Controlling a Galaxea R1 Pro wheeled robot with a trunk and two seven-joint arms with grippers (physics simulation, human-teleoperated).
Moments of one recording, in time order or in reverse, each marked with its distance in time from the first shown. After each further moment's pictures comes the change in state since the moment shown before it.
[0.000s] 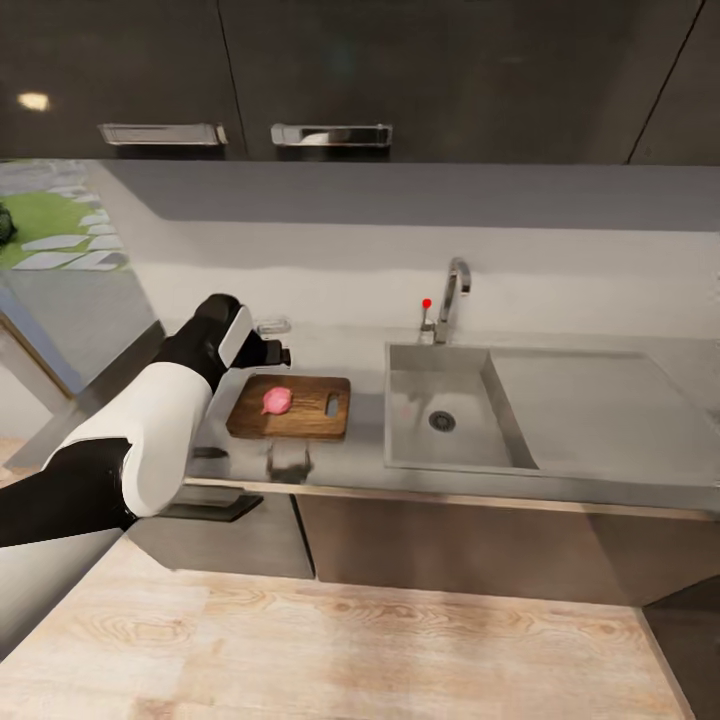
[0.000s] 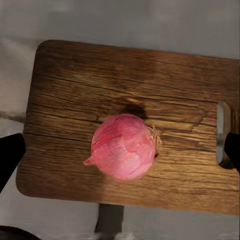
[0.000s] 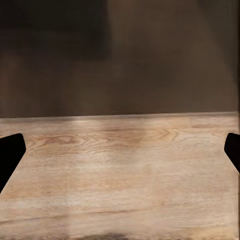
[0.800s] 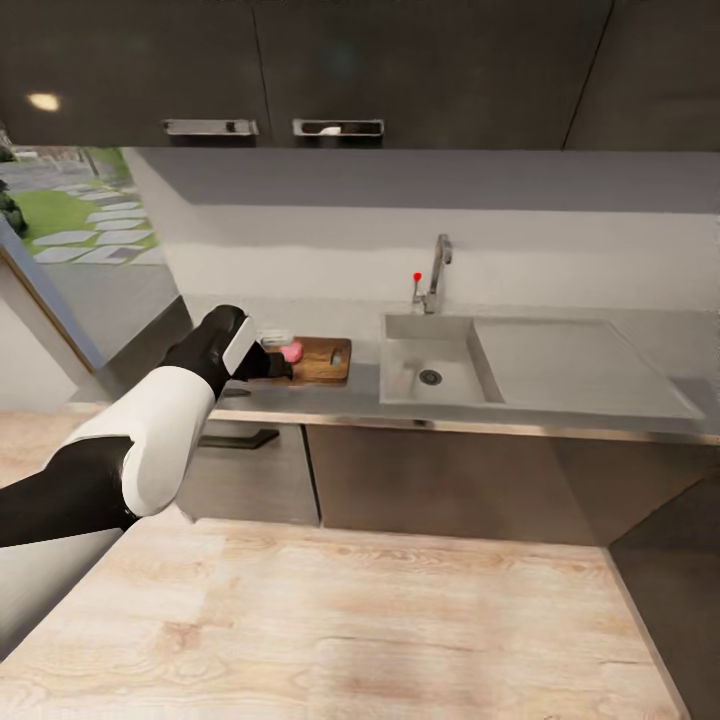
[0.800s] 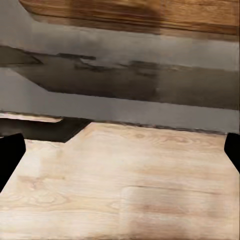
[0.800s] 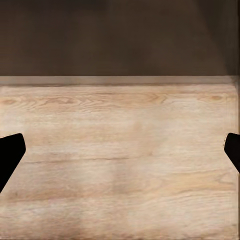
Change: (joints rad) left arm 0.000 0.000 -0.001 0.075 -0.001 -0.003 0.000; right arm 0.000 0.000 0.000 0.000 0.000 0.000 0.000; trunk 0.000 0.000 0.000
